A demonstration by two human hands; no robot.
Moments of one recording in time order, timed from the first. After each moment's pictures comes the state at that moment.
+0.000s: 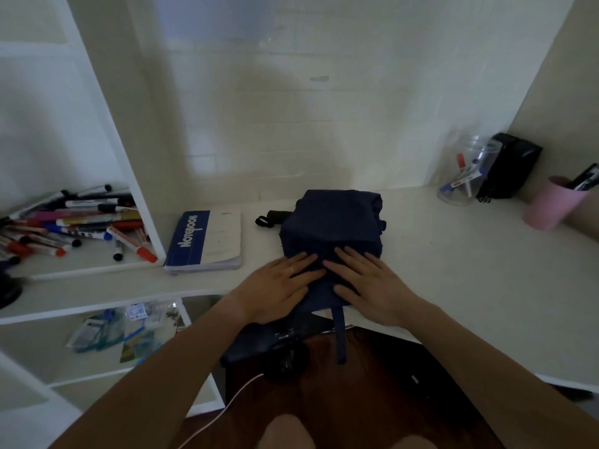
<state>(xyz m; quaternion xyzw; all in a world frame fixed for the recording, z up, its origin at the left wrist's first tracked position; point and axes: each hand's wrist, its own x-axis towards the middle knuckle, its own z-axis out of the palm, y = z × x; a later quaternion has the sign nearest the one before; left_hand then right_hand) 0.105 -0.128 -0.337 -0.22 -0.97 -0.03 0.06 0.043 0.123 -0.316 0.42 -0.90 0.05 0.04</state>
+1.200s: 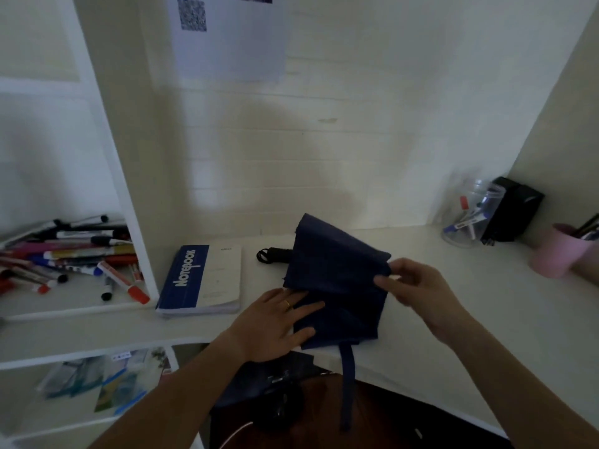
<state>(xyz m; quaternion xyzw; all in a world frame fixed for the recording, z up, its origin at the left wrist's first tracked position) 0.078 -0.147 -0.347 -0.19 -0.98 -0.05 0.10 0.010 0.140 -0.244 0.16 -0.77 0.62 -0.06</state>
